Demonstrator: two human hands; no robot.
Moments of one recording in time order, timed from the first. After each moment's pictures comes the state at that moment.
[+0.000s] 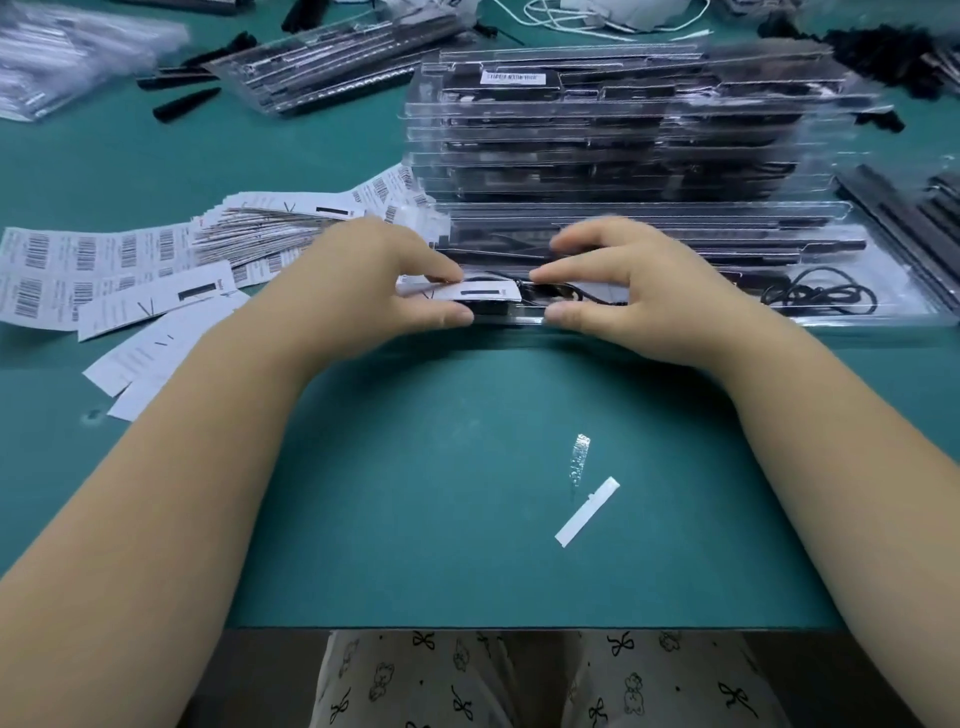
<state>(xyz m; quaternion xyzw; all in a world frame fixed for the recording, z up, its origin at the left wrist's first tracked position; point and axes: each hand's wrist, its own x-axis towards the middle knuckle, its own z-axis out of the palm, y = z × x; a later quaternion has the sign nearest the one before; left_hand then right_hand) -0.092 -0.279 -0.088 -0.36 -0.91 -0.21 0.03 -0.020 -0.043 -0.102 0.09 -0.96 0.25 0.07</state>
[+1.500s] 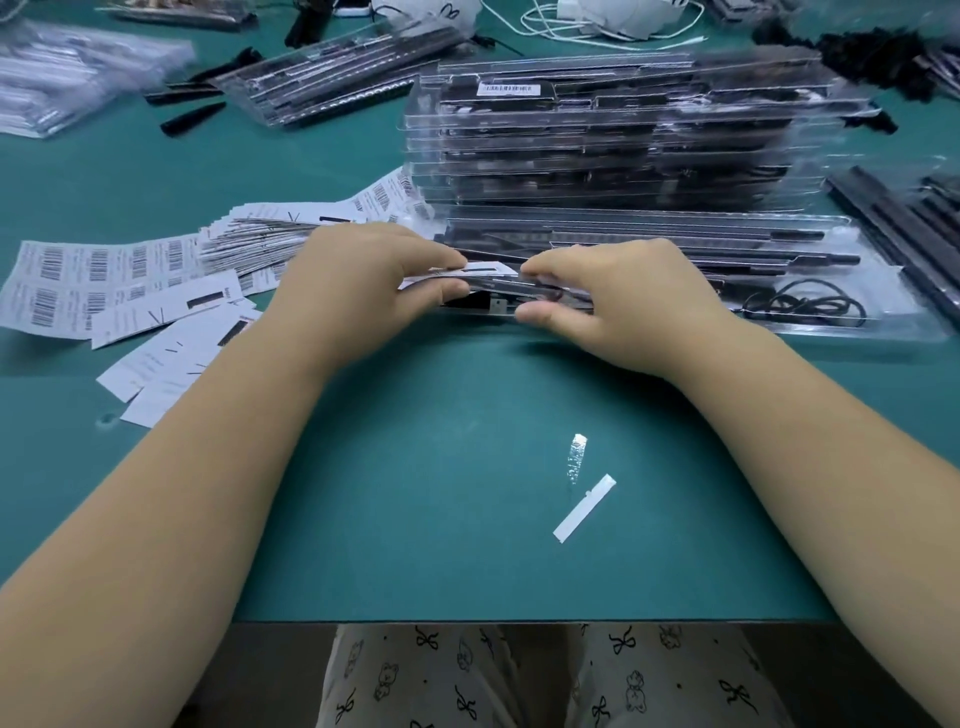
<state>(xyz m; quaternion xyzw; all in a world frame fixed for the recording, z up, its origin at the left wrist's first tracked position) -0.094 -0.276 -0.096 -0.41 -0.87 -0.20 0.18 -0.021 -0.065 -0.098 0.09 -0.99 0.09 0.12</state>
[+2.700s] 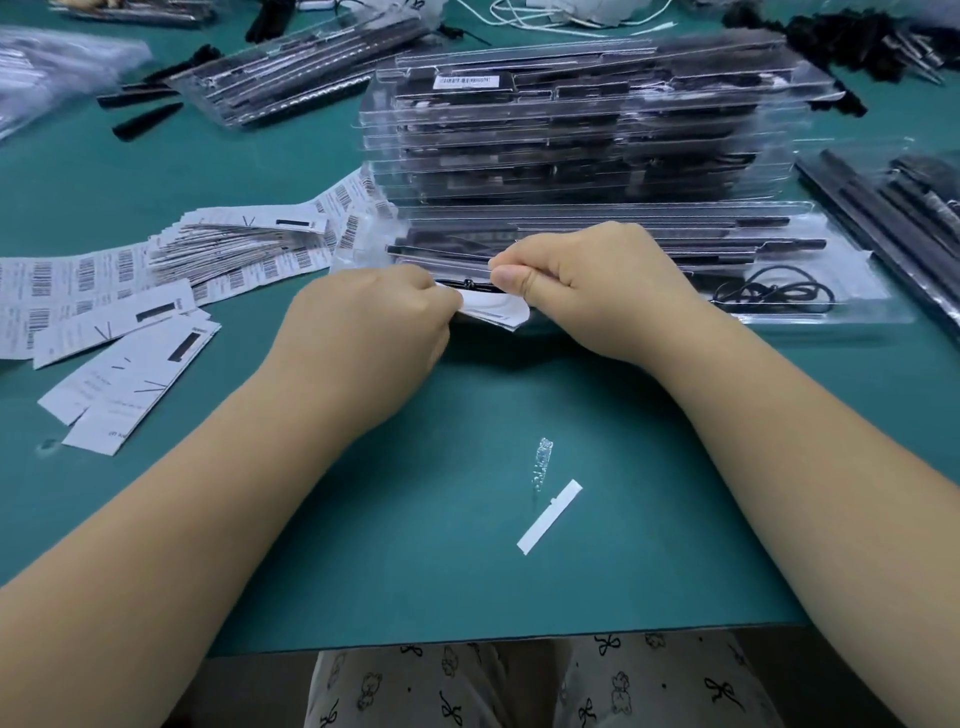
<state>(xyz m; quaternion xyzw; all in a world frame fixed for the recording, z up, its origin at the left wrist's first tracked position) -0.055 -0.253 -0.101 -0.40 -0.89 -0.03 0.21 -0.020 -0.059 -0.091 0.05 -0.98 0.17 0.09</state>
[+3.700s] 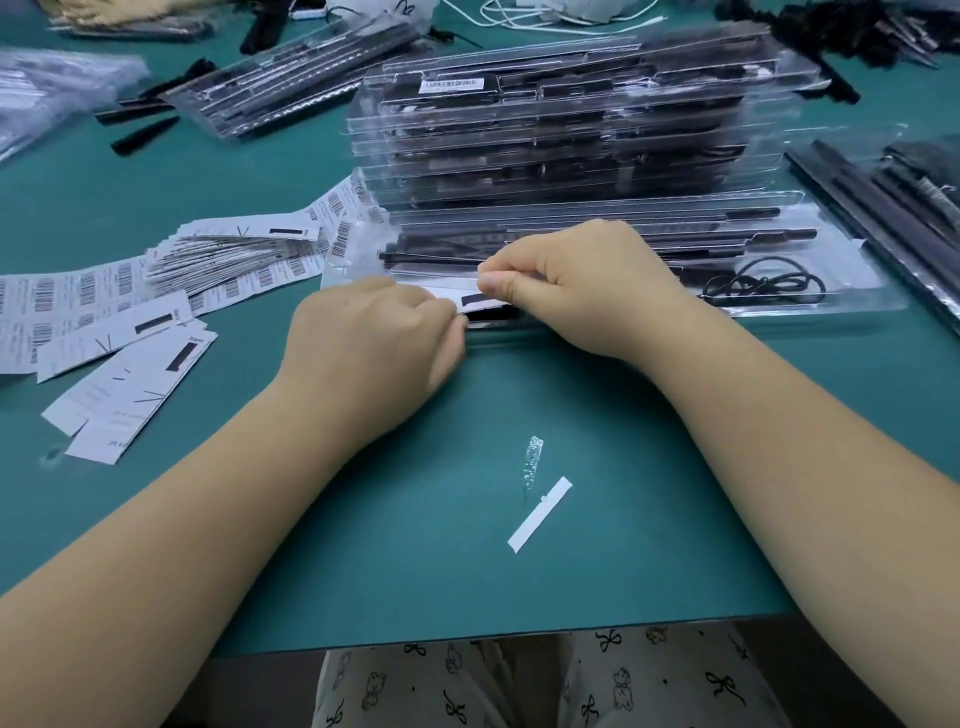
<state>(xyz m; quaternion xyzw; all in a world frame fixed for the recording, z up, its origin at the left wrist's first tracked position) -0.053 -0.246 -0.112 -0.42 -0.86 -0.04 0.29 -0.020 -0.059 -0.089 0.05 -0.98 0.19 0.08</state>
